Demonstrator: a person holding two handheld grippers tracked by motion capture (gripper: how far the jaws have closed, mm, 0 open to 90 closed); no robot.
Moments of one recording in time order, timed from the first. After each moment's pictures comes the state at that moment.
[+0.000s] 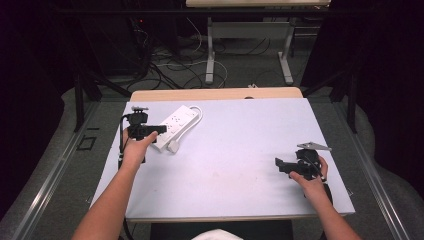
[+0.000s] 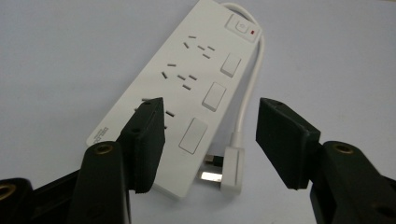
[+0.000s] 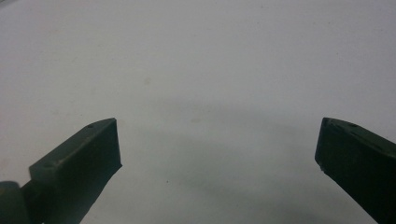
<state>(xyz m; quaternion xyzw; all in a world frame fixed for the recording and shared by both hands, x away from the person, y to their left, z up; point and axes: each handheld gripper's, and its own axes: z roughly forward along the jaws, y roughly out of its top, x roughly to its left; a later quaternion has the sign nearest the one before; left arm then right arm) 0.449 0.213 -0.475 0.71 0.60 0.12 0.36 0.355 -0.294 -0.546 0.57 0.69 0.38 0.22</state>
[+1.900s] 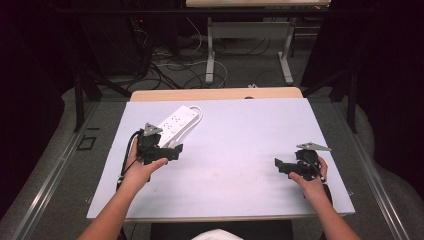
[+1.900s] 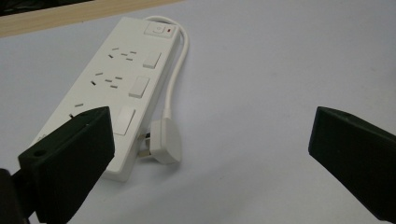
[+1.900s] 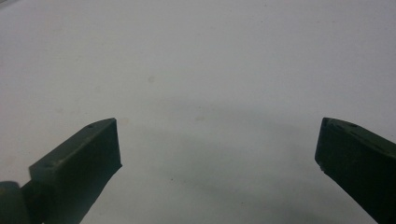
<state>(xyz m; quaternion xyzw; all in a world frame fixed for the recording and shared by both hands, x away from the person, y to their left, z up) 0.376 0.178 -0.479 0.77 0.46 0.20 0.39 0.353 -0.293 -0.546 0.57 0.69 0.38 0.21</state>
